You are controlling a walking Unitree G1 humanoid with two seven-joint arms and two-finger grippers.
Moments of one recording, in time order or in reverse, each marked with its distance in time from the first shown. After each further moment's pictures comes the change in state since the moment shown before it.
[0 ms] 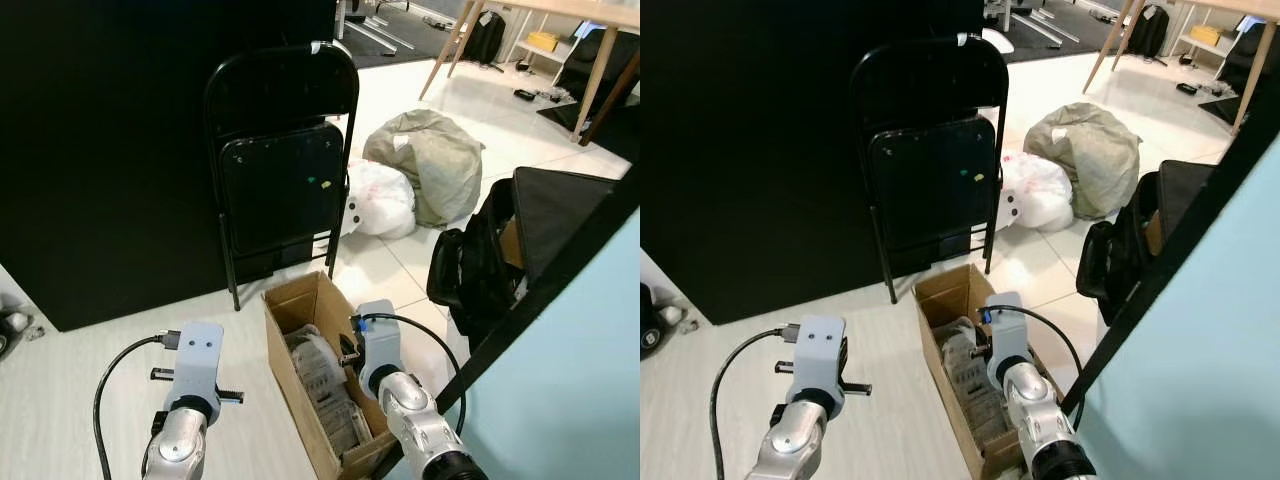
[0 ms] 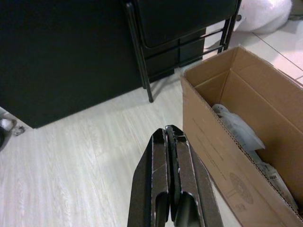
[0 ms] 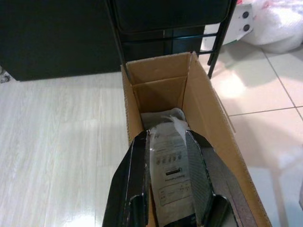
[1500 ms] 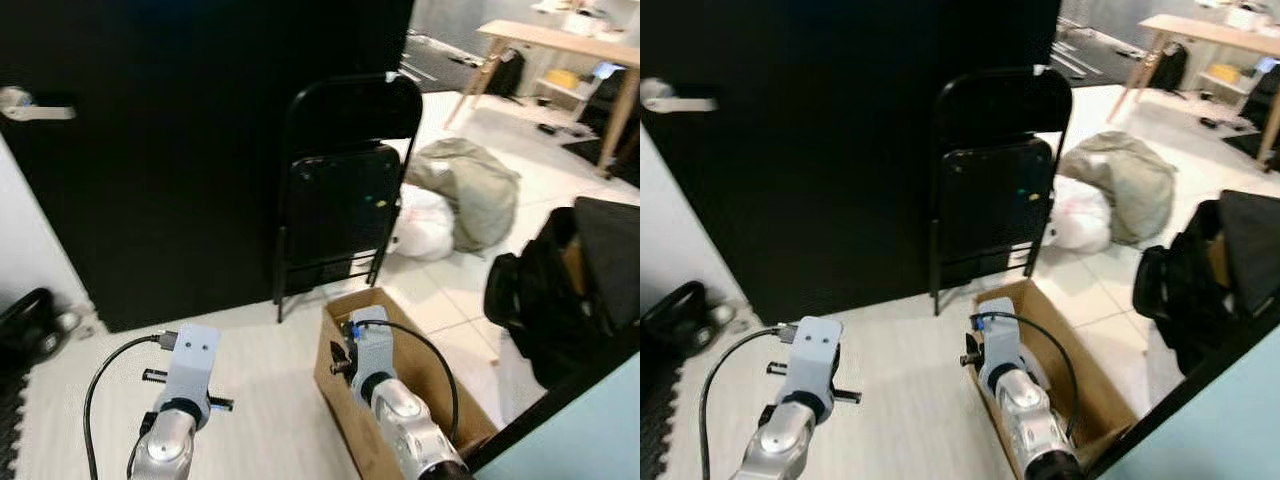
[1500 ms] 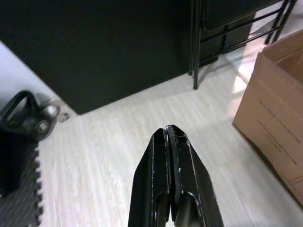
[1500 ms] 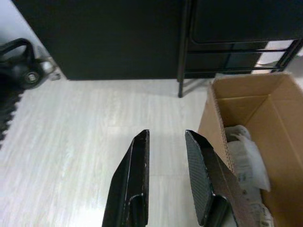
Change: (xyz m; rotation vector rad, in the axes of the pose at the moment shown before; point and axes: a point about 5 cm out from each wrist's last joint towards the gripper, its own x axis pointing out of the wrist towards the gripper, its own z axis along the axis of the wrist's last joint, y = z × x) left arm -0.001 0.007 -0.005 0.080 0.054 -0.062; right arm -0.002 0.011 -0.007 0.021 0.018 0.029
